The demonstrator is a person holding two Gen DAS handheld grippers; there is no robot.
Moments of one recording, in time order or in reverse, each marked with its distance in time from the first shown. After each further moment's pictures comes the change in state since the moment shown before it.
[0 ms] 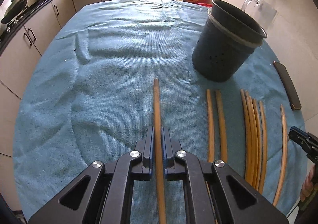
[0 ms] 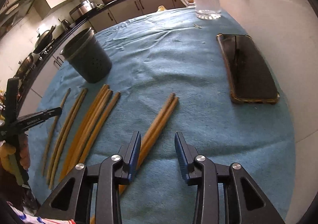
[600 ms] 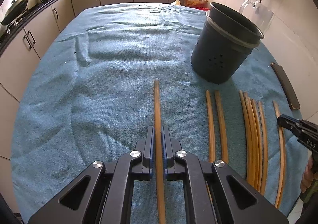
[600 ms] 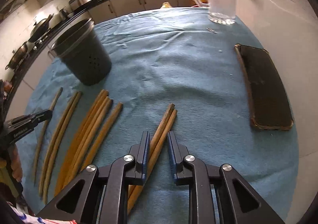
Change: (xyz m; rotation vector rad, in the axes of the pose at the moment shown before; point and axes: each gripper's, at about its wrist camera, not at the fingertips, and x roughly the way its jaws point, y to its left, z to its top) left arm -0.002 0.002 -0.005 0.003 -0.039 -0.016; right arm 0.028 0.028 0.030 -0.063 0.043 0.002
